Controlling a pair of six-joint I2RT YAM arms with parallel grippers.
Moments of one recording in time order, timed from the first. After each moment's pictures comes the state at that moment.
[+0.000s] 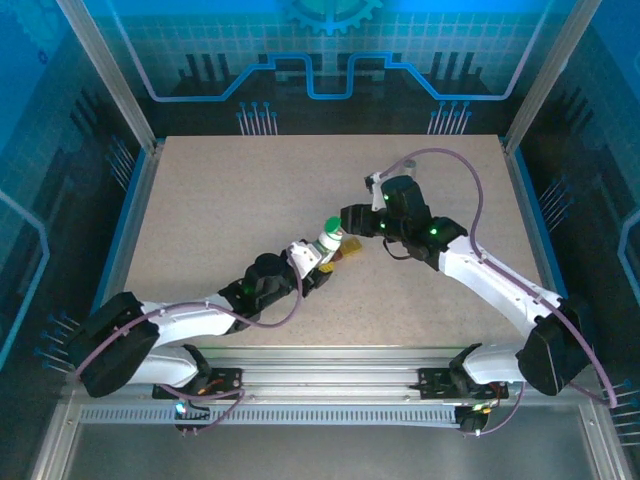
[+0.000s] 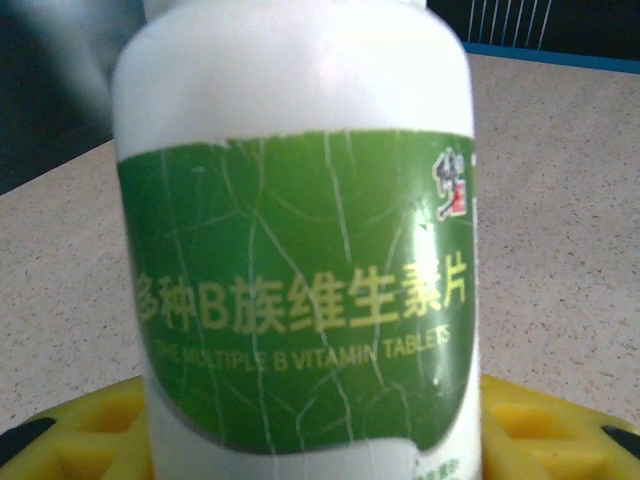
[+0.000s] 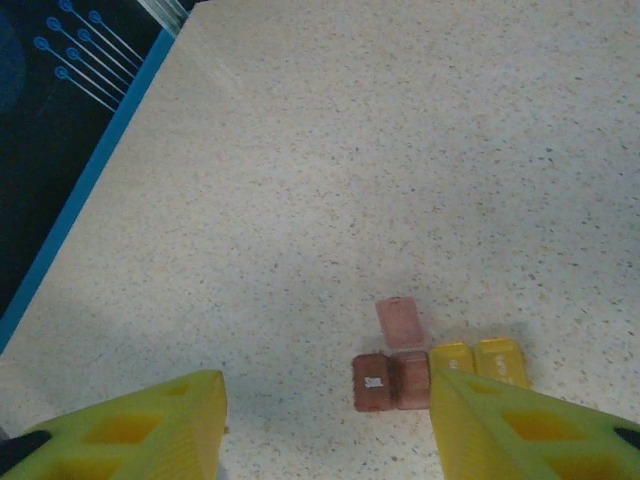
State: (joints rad) left arm -0.79 1.32 0.43 0.62 -0.04 0.12; right arm 0.59 1.33 1.08 -0.35 -0.12 0.48
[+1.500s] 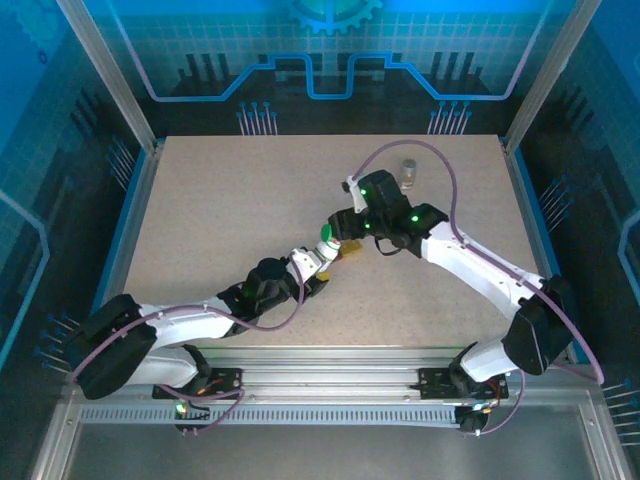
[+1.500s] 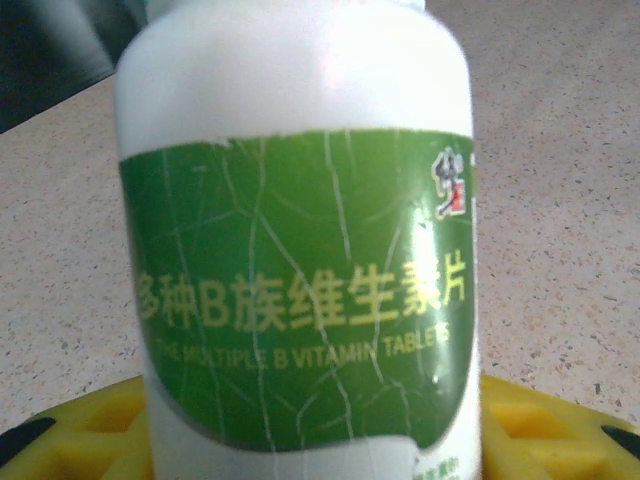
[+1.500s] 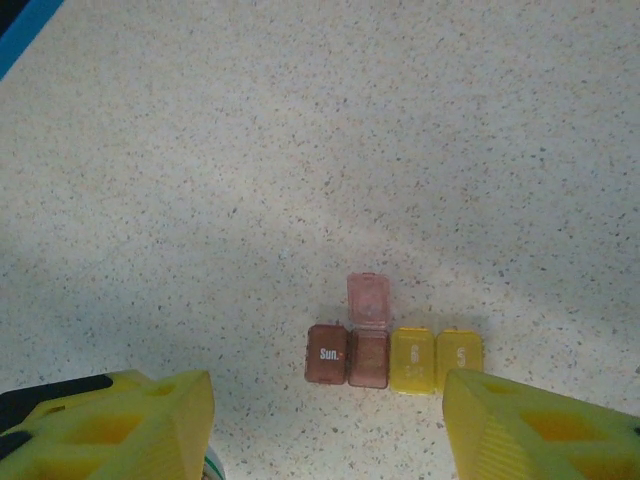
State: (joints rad) left arm -0.80 1.29 0.40 0.52 -0.07 0.13; right arm 0.64 1.45 1.24 -0.53 -0.03 0.26
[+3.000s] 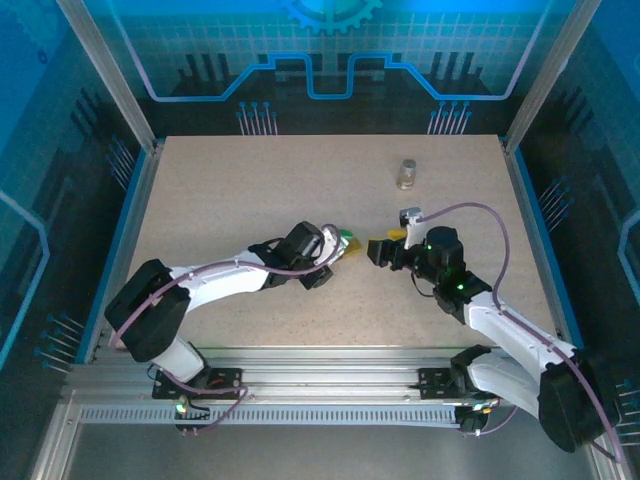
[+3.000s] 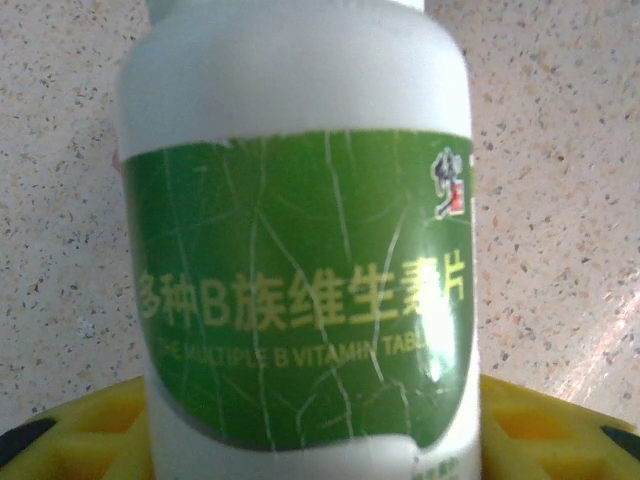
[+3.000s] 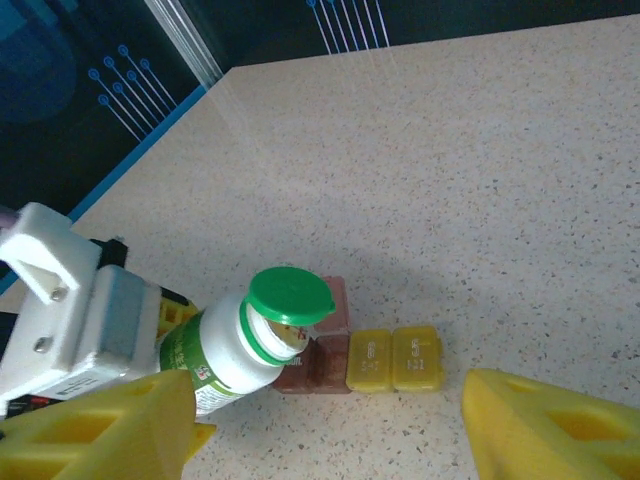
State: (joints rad) left arm -0.74 1.59 0.92 -0.28 -0.05 0.15; right arm 0.42 1.00 0.47 0.19 -0.25 0.32
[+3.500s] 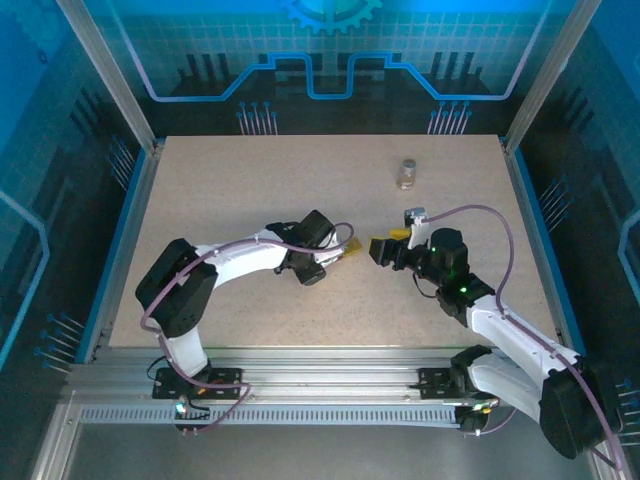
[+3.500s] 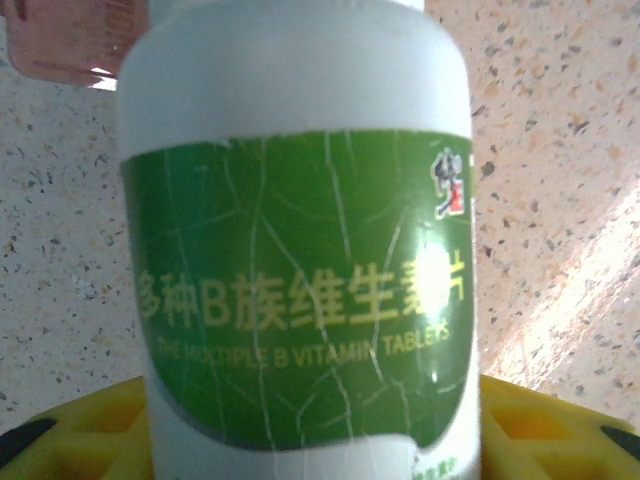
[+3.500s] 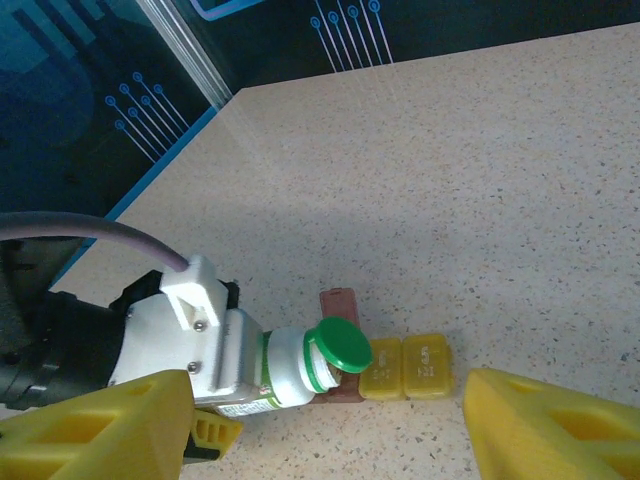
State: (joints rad) left arm -0.70 1.78 1.15 -0.61 -0.09 0.31; right arm 0.40 0.97 0.46 0.20 -0.27 0.37
